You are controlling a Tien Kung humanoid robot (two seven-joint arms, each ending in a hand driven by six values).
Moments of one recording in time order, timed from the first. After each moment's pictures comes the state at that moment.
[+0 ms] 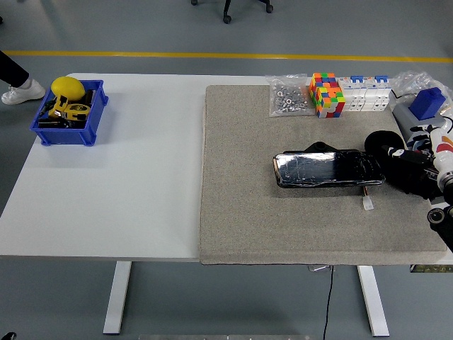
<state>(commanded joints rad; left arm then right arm) -0.11 0.17 -1.87 -0.18 1.27 0.01 0.25 0.39 -0.35 1.13 1.12 -1.72 -0.33 -0.39</state>
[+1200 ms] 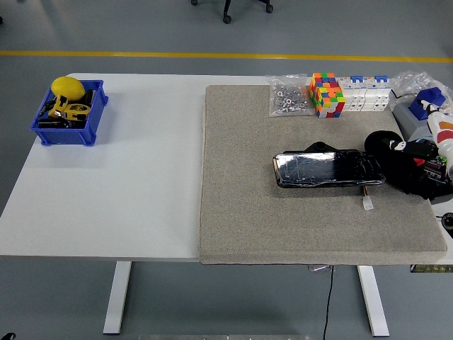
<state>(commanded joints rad) -0.11 0.17 -1.87 -0.18 1.27 0.01 0.25 0.39 -0.47 1.09 1.21 -1.99 -0.24 -0.31</state>
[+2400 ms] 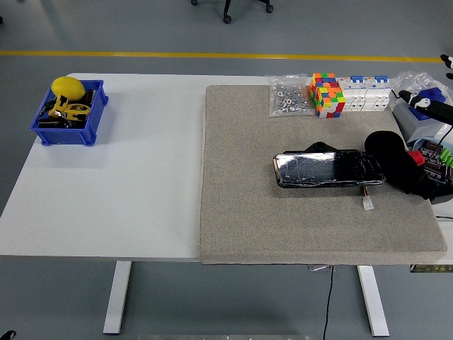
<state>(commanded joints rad) -0.12 0.17 -1.89 -0.18 1.29 0.01 0.25 0.39 -0.53 1.20 1.37 -1.47 -0.29 -0.19</state>
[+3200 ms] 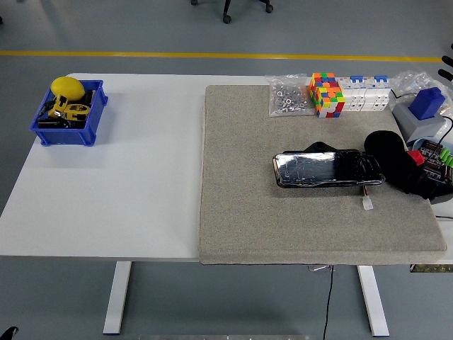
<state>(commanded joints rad) -0.13 0.17 -1.92 -0.18 1.30 0.01 0.25 0.34 -0.55 1.40 1.30 -0.46 0.00 -0.04</state>
